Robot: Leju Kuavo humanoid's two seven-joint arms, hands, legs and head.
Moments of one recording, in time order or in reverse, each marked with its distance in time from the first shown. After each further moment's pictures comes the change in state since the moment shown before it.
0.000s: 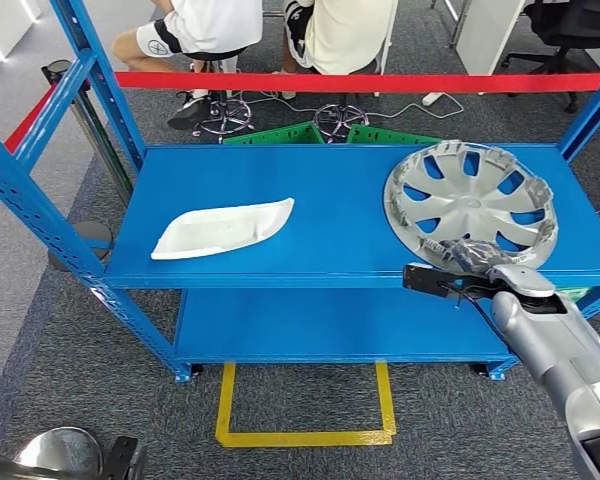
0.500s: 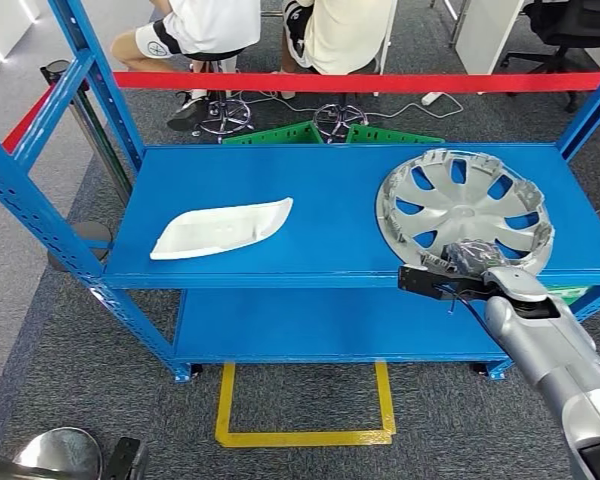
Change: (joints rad) left arm 0.002 0.000 0.001 0.004 -0.022 0.004 -0.008; right arm 0.039 0.006 0.003 -0.077 0.027 -0.043 0.048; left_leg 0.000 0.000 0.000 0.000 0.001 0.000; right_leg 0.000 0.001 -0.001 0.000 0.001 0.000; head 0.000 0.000
